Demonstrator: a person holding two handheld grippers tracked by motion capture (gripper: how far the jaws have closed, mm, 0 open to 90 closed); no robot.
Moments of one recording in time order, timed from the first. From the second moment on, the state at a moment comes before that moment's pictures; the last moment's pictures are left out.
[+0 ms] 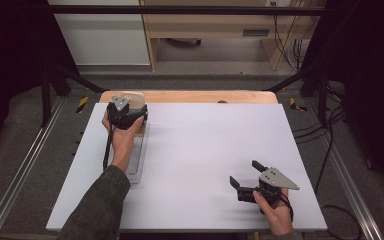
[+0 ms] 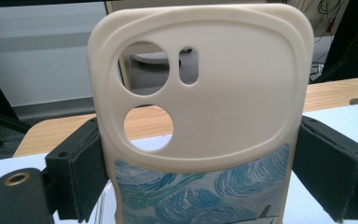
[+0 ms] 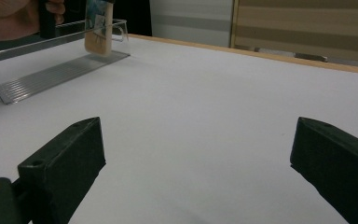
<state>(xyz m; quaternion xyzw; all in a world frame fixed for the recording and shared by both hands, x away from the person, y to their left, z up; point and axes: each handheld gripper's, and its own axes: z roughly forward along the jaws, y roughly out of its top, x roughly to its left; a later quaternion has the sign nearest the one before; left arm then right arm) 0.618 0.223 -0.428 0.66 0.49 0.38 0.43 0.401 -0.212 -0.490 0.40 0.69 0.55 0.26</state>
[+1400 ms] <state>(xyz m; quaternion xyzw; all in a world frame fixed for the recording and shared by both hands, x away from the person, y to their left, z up) 0.625 0.221 -0.433 0.66 0.50 0.38 0.42 0.401 -0.211 -0.490 0.40 0.69 0.55 0.26</state>
